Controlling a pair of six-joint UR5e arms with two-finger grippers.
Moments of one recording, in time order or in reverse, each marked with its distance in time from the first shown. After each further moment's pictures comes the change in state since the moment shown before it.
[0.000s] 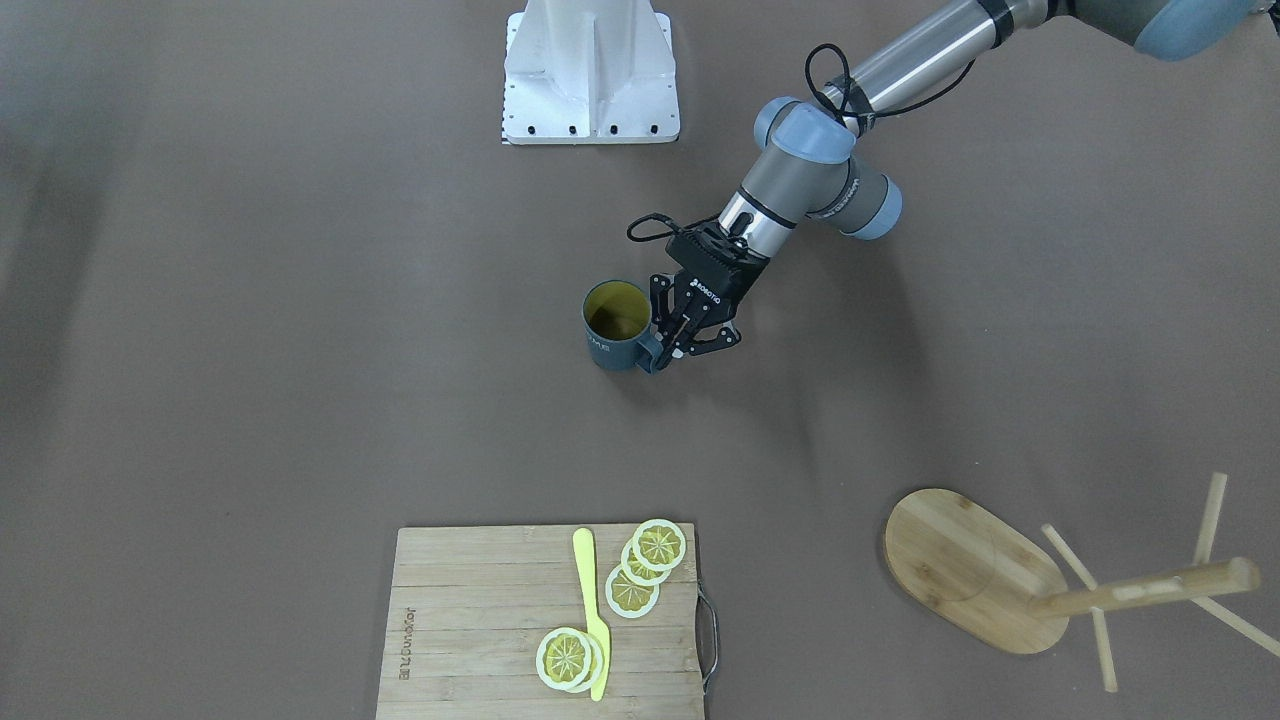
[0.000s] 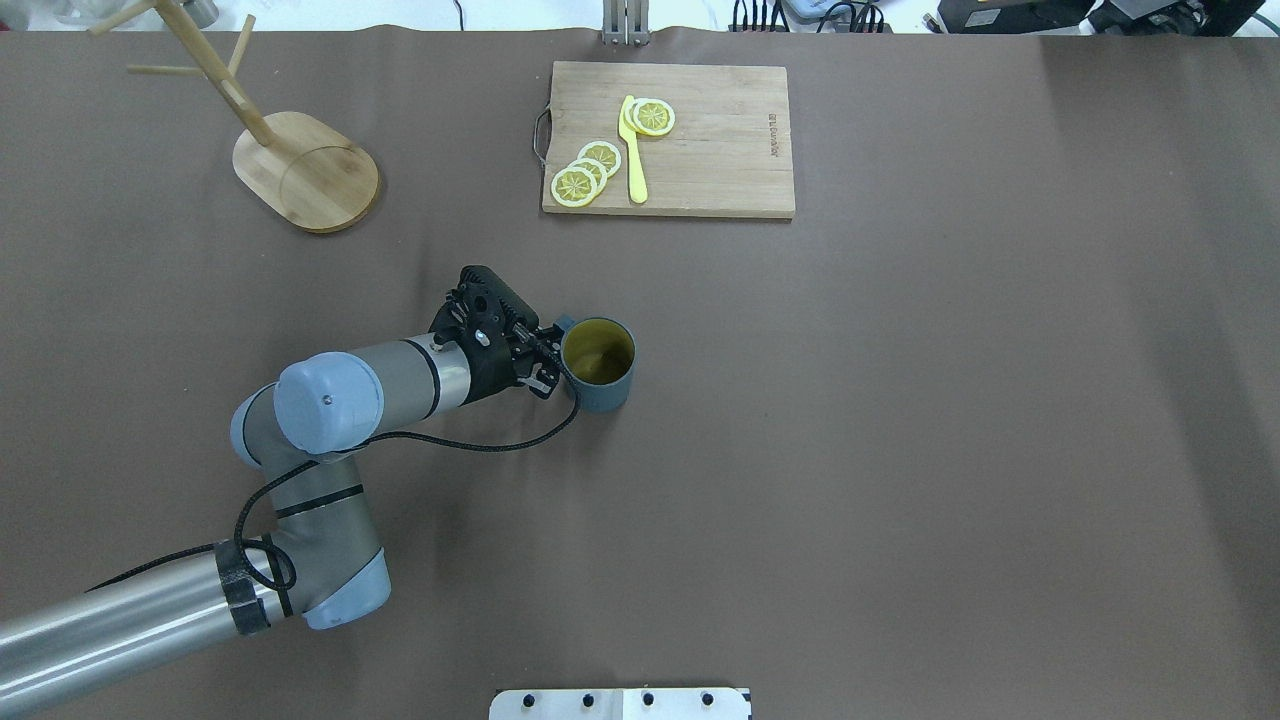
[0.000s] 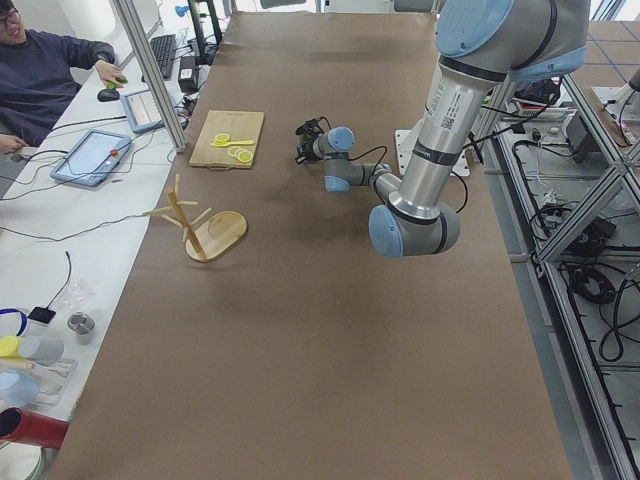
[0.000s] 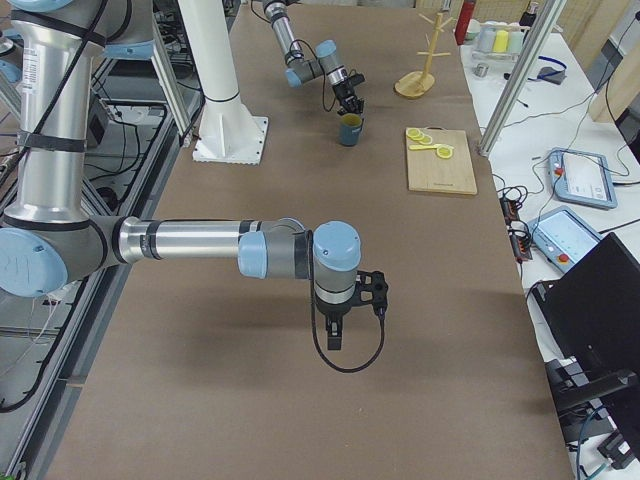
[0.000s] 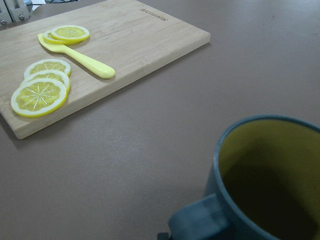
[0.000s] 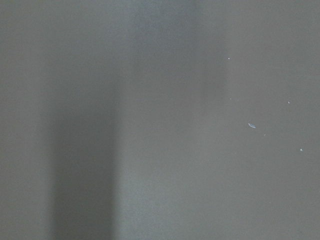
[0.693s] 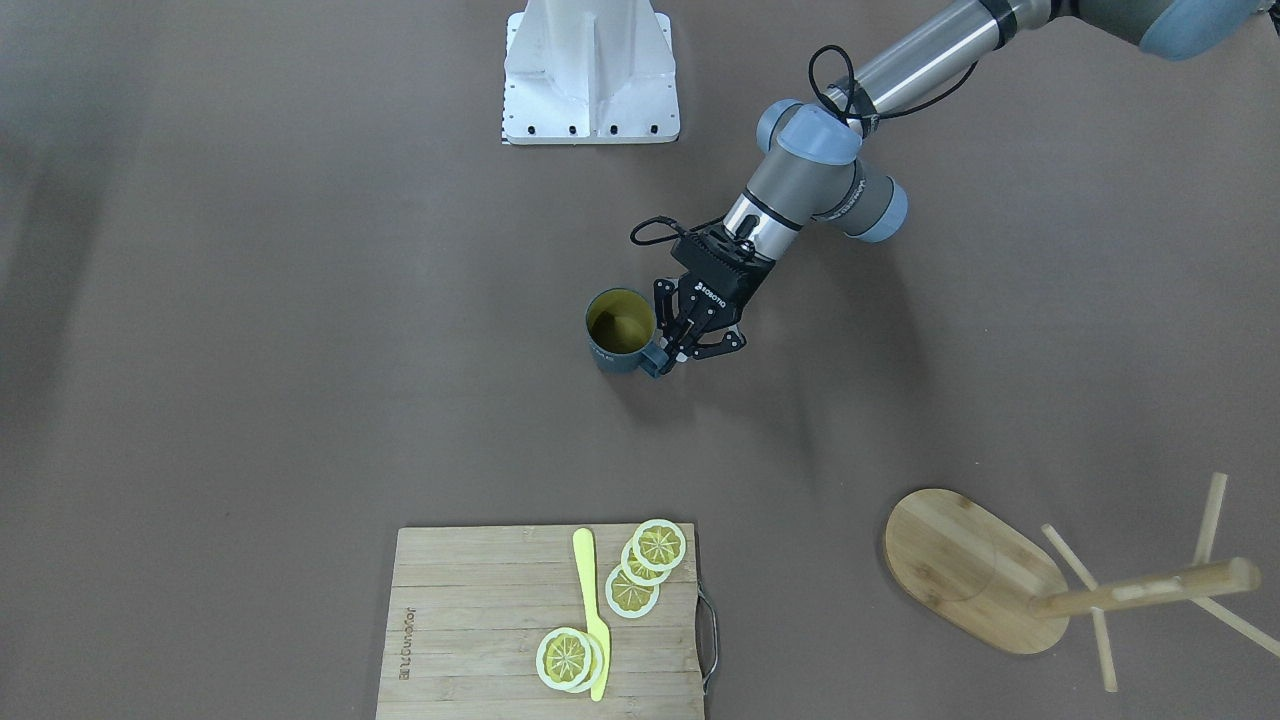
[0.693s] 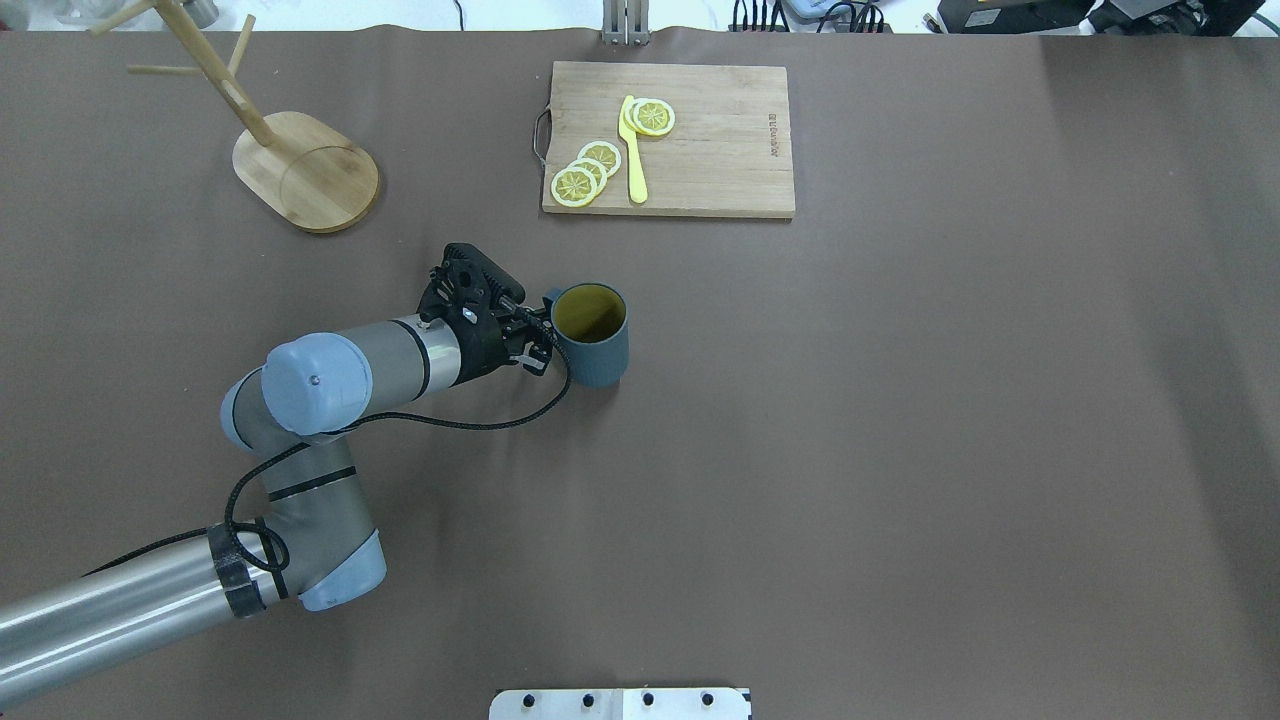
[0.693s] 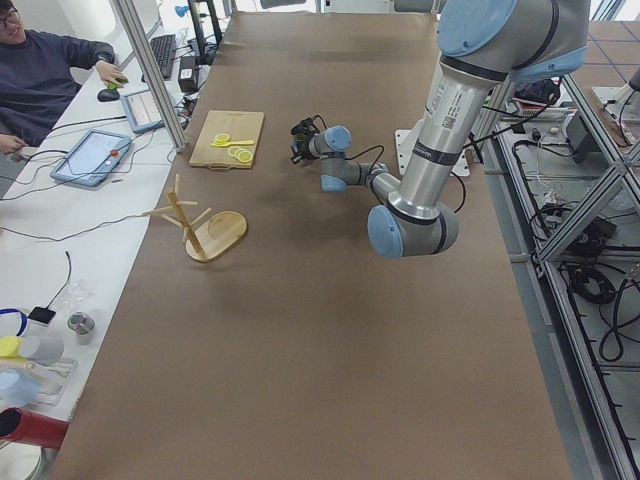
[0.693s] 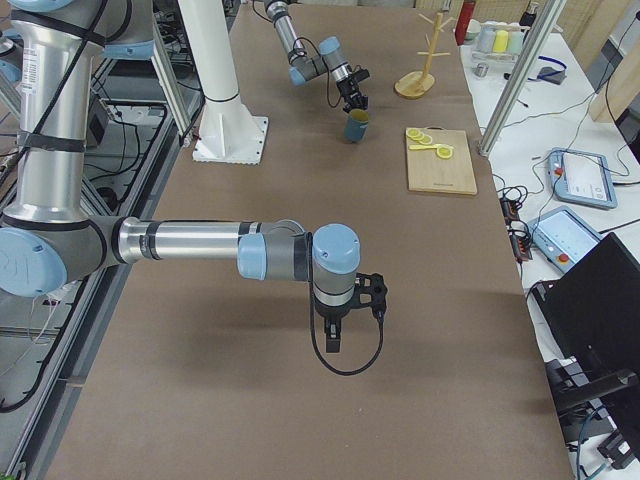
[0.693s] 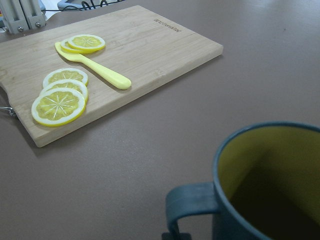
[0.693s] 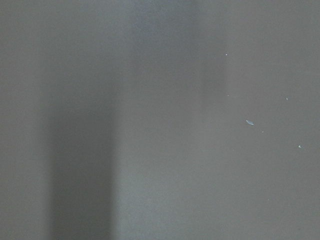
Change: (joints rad) left arm -0.033 0.000 -0.003 -0.002 -0.004 -0.086; right arm 0.000 -0.003 -0.006 0.000 -0.002 0.000
